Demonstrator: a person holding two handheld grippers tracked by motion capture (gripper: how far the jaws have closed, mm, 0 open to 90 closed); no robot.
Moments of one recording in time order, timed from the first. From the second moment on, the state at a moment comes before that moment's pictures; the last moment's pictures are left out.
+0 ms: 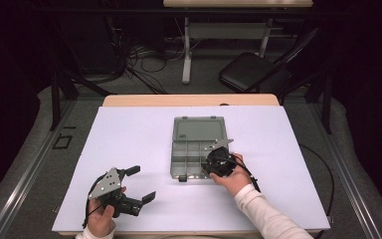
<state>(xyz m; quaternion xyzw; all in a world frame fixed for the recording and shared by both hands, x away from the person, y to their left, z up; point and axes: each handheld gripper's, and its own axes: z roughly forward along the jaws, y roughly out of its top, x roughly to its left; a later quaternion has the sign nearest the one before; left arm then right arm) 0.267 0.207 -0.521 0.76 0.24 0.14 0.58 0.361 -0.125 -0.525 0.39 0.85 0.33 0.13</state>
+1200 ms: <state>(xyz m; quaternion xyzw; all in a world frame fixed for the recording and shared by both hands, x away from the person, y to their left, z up) 0.268 0.206 -0.521 0.76 0.24 0.14 0.58 0.347 -0.134 -0.505 0.39 0.82 0.39 0.13</state>
